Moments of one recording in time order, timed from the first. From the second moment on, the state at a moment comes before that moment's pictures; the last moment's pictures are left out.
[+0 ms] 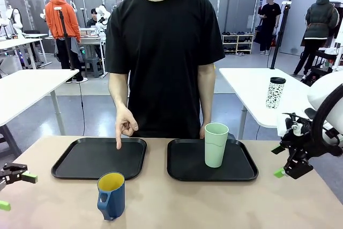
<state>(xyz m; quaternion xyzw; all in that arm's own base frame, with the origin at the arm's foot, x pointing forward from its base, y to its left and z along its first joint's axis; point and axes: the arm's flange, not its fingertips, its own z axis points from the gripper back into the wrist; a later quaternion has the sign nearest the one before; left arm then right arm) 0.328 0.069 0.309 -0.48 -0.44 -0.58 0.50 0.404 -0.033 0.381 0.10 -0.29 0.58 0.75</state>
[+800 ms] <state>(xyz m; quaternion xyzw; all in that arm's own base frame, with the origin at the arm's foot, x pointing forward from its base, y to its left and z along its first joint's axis) 0.344 0.072 0.292 -0.44 -0.46 -0.55 0.55 0.404 -0.032 0.381 0.10 -0.29 0.58 0.75</state>
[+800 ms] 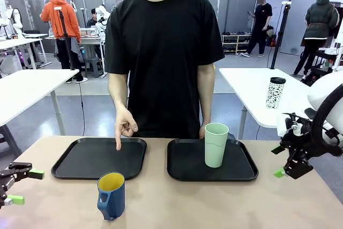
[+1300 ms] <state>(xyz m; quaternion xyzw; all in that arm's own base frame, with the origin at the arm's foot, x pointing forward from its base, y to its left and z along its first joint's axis) 0.367 0.056 0.281 -0.45 -0.46 -0.54 0.55 0.404 -0.032 0.381 0.10 -0.29 0.58 0.75</state>
